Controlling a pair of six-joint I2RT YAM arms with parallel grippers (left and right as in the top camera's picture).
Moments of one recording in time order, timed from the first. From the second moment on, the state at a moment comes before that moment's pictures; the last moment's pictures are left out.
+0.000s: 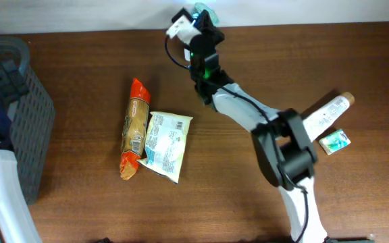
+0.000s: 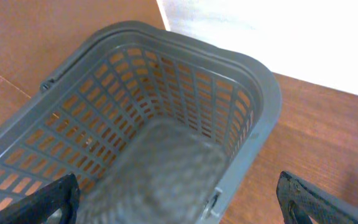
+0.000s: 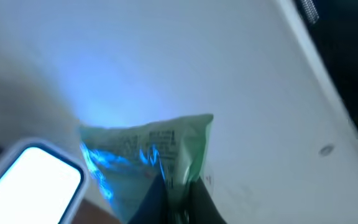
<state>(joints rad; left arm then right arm) 0.39 1.38 1.65 -0.83 -0.24 0.06 0.51 2.31 1.72 0.61 0.58 -0.91</state>
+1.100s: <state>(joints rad) 0.39 1.38 1.65 -0.83 -0.24 0.06 0.58 1.91 1.73 -0.20 0.41 -0.53</state>
